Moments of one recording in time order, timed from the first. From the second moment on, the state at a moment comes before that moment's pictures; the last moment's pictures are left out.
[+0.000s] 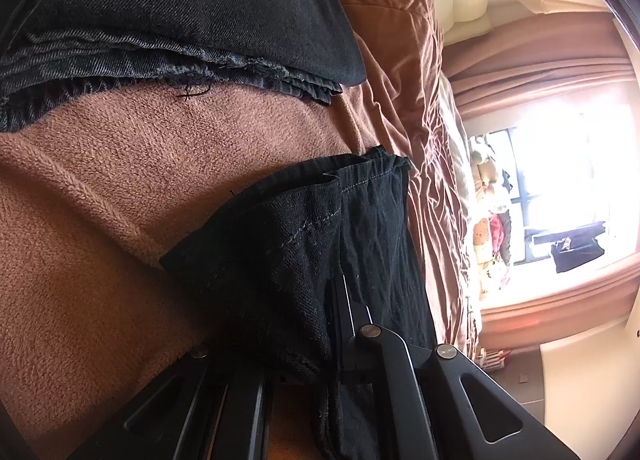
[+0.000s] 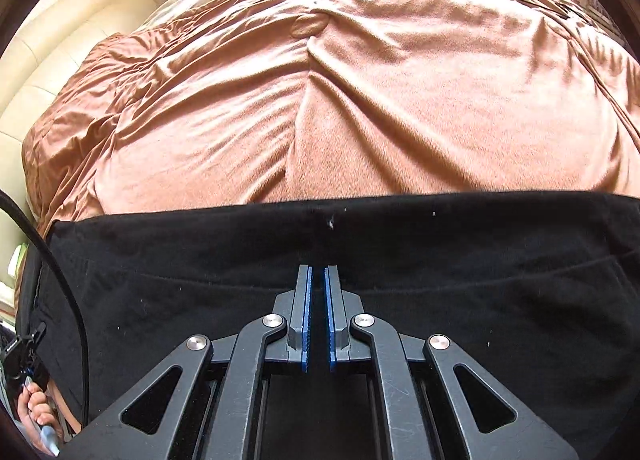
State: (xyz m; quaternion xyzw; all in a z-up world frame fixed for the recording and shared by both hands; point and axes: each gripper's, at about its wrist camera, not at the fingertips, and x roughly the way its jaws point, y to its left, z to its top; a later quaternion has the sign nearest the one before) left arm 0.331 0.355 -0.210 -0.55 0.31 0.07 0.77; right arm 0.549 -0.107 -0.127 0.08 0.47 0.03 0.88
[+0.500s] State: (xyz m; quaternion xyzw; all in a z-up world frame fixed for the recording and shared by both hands) left arm 0.327 0.336 -0.138 -0.54 0.26 0.01 0.80; right arm 0.523 -0.113 -0.111 0.09 0.47 0.06 0.88
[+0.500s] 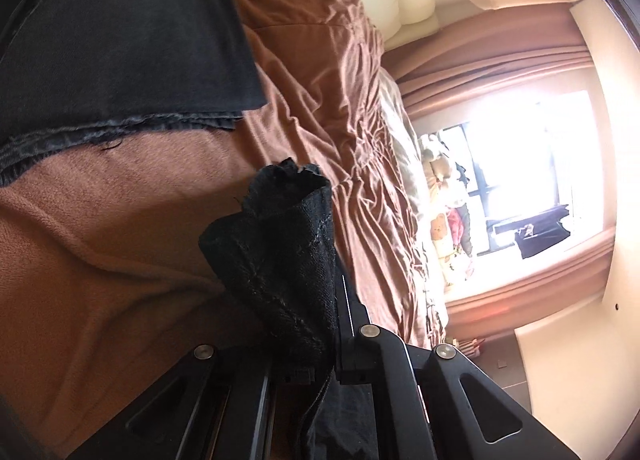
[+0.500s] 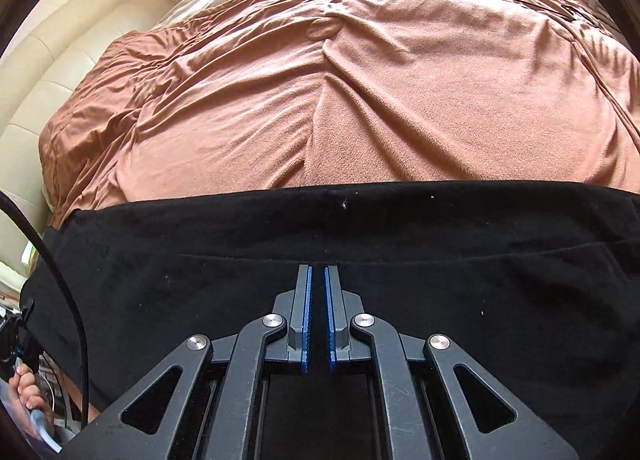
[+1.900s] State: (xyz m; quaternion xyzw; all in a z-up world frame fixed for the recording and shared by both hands) left arm 0.389 0.047 0.179 -0.33 0.19 -0.24 0.89; right arm 0.276 -0.298 -0.063 0.23 0.36 0.07 0.90
